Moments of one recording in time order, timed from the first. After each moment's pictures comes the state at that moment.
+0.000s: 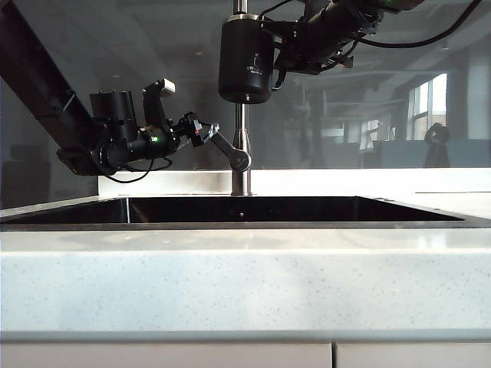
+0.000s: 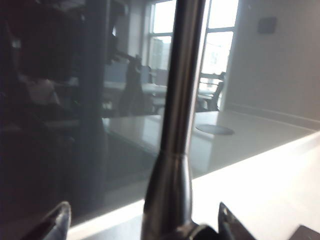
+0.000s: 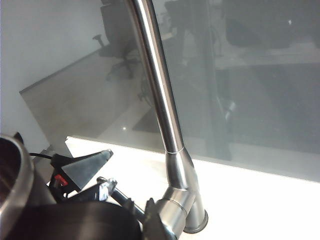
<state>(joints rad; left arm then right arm) -0.17 2.54 1.94 0.96 0.54 -0.24 0.34 1.91 1.61 0.26 -0.11 0.19</state>
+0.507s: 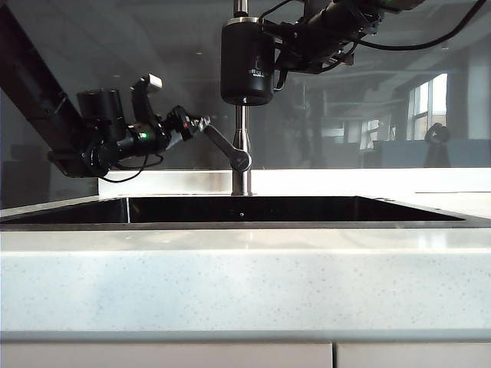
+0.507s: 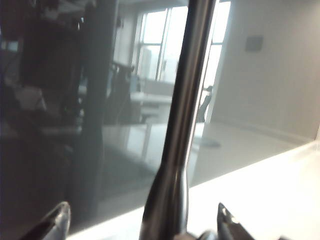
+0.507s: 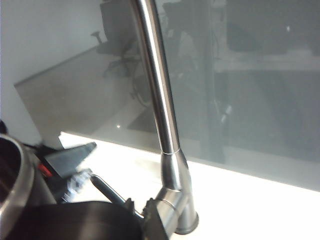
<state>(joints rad) -0.15 2.54 1.94 1.05 0.63 -0.37 0.34 1.91 1.61 0.26 -0.11 0.13</state>
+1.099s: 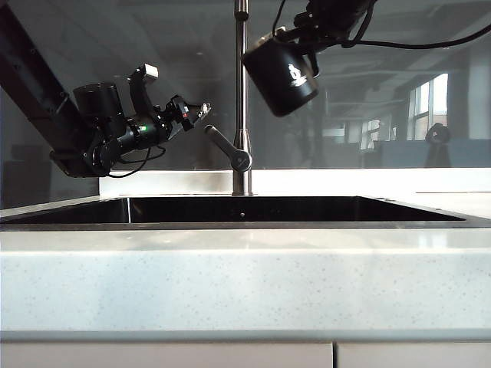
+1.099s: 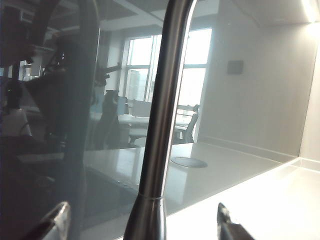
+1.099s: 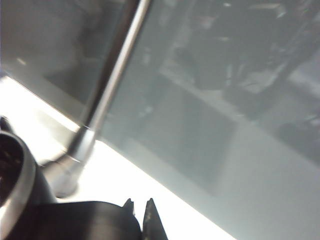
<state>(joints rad) -0.15 2.54 1.94 1.16 0.64 -0.42 0.35 1.81 1.61 0.10 0.10 -0.49</state>
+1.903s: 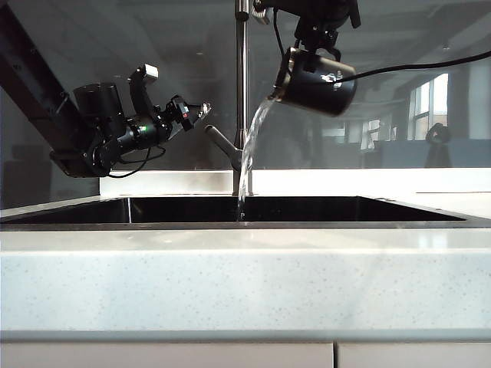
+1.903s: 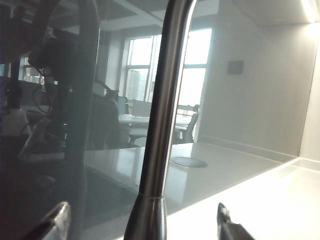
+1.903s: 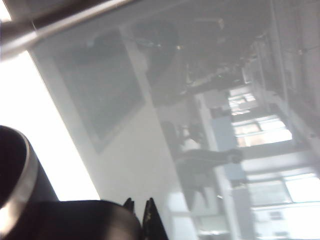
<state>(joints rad) -0.15 2.54 1.94 1.16 0.64 -0.42 0.44 1.80 1.61 0.10 0.41 -1.23</state>
